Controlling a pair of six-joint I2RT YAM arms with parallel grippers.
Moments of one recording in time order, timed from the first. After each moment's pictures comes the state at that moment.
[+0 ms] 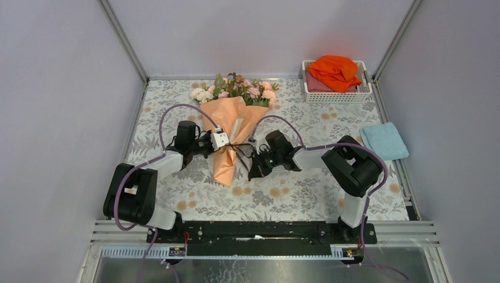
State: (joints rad) left arm -0.18 1.45 0.60 0.18 0.69 0.89; right arm 0.73 1.86 0.85 0.21 -0.60 0.26
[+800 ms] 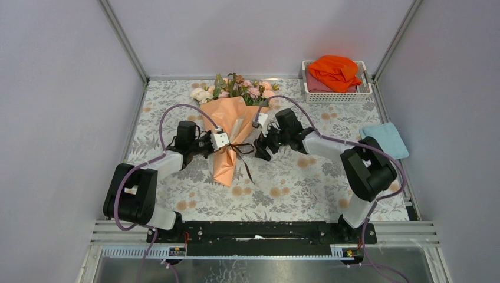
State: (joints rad) left arm -0.18 1.45 0.60 0.18 0.69 0.90; right arm 0.60 1.71 0.99 -0.05 -0.51 -0.25
